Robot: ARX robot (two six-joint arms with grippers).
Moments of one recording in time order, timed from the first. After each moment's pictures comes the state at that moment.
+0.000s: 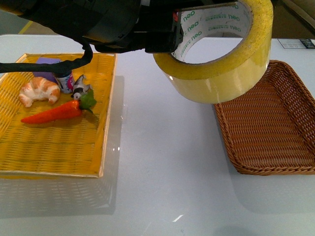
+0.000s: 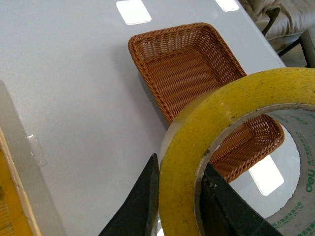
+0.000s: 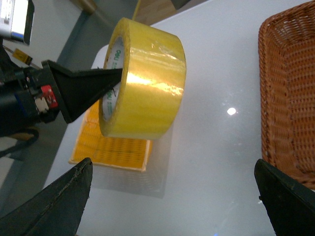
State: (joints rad) left arm -0.56 1.63 0.90 0.19 0.15 -0.28; right arm 0.34 0.75 0.31 0.11 -0.20 0.57
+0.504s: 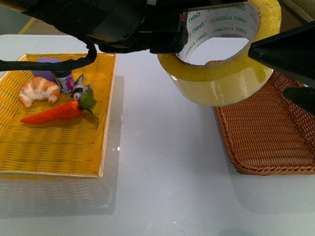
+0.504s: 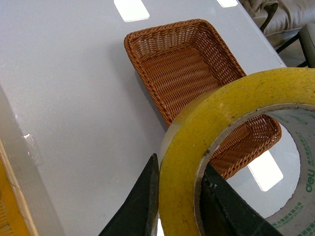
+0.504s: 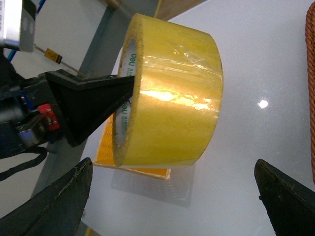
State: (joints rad) left arm -0.57 1.63 0.91 0.17 0.15 -0.27; right arm 0.34 1.11 0.32 0.48 -0.30 0.64
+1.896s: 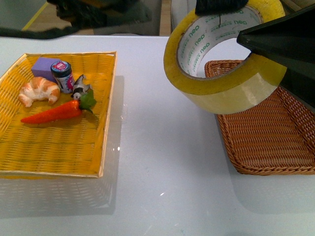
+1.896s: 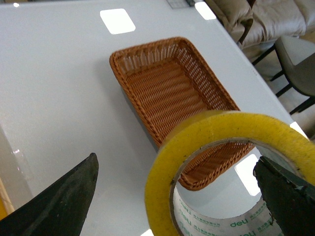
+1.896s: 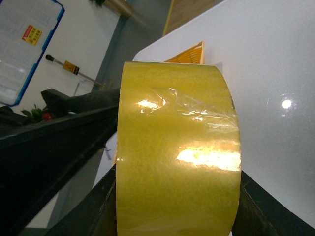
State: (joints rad) left arm -0.54 1.54 0.92 0.15 0.21 -0.28; right arm 0.32 1.28 0.37 0.67 -0.33 0.74
